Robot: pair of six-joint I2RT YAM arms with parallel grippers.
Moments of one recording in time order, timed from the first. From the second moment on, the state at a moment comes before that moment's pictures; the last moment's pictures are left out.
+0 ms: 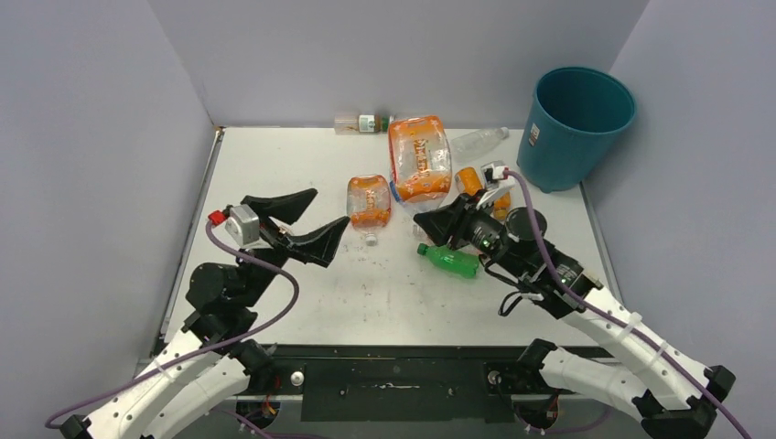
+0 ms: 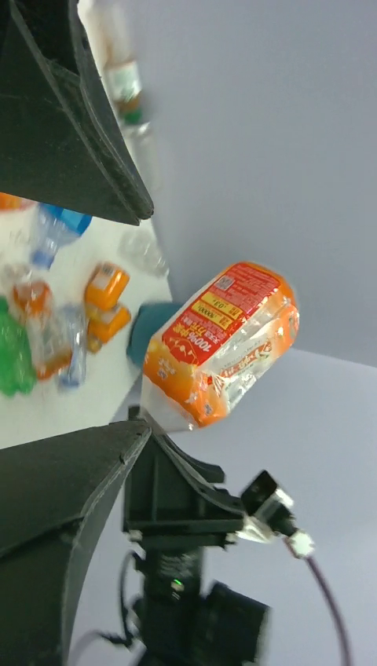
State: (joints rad) left arm -0.71 0.58 0.58 0.46 -0.01 -0.40; right arm 0.83 0.87 0.90 -0.10 0.03 0.59
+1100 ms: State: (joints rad) left arm -1.16 0.88 0.61 0.16 -0.27 1.42; right arm 0.79 1.06 1.24 -0.82 -0.45 0.68
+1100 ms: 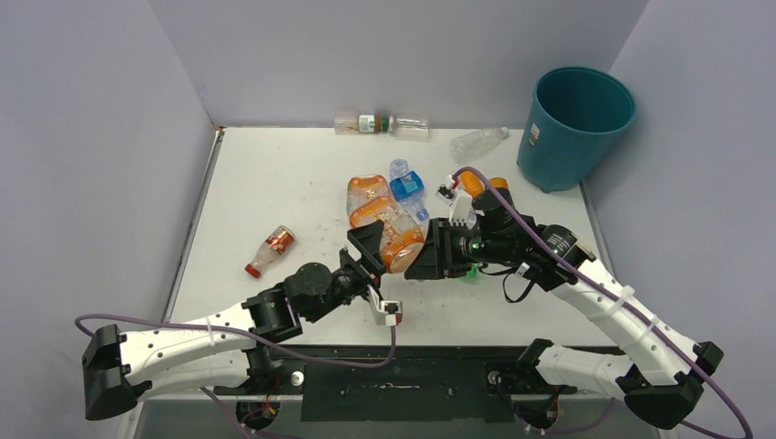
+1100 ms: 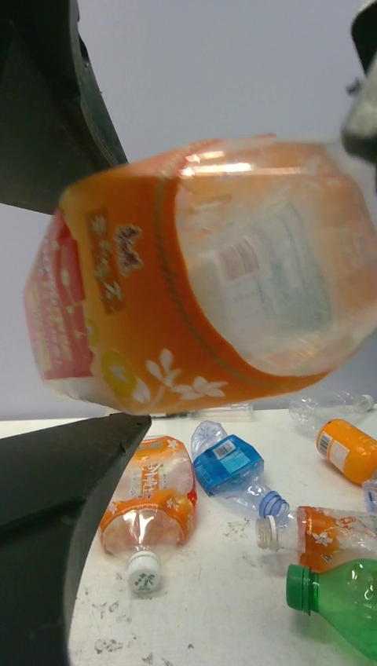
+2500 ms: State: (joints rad) left arm -0.73 0.80 0.81 -0.02 0.41 -0.13; right arm 0.82 0.76 0.91 -0.07 0.05 0.35
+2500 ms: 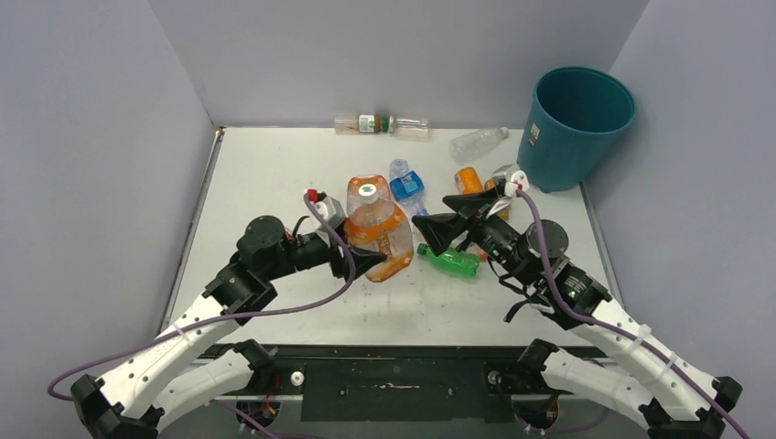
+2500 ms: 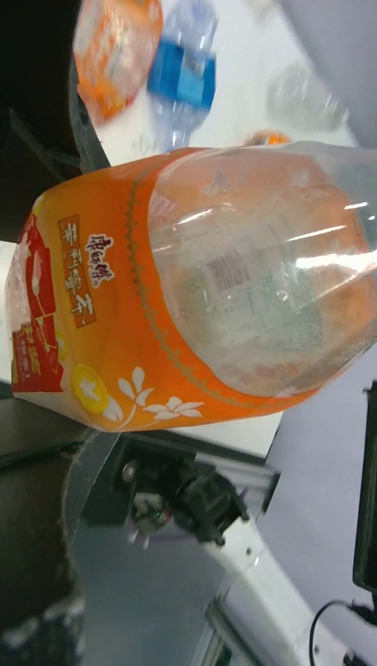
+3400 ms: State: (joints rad) left arm -0.76 0.86 0.74 -0.01 0.54 -0.20; right arm 0.91 1.17 1.25 -0.18 -0.05 0.28
